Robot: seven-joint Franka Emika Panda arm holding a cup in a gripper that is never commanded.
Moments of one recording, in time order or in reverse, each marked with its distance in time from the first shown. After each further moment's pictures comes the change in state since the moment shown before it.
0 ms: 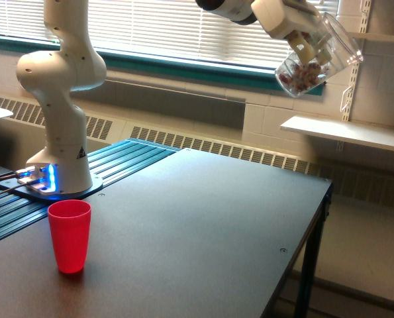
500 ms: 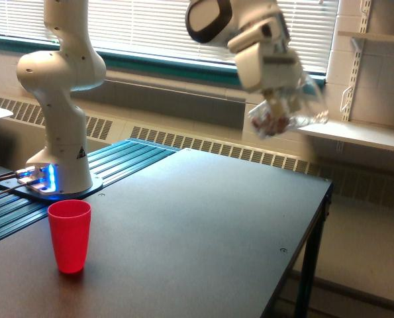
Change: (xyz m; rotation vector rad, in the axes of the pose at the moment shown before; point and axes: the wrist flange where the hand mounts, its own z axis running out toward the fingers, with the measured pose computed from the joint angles) arm -0.075 0.049 0.049 -0.132 -0.185 -0.021
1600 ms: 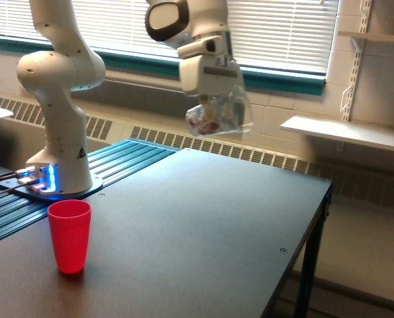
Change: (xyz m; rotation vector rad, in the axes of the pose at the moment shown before) arm -0.111 0.078 -0.043 -0.166 -0.073 -0.046
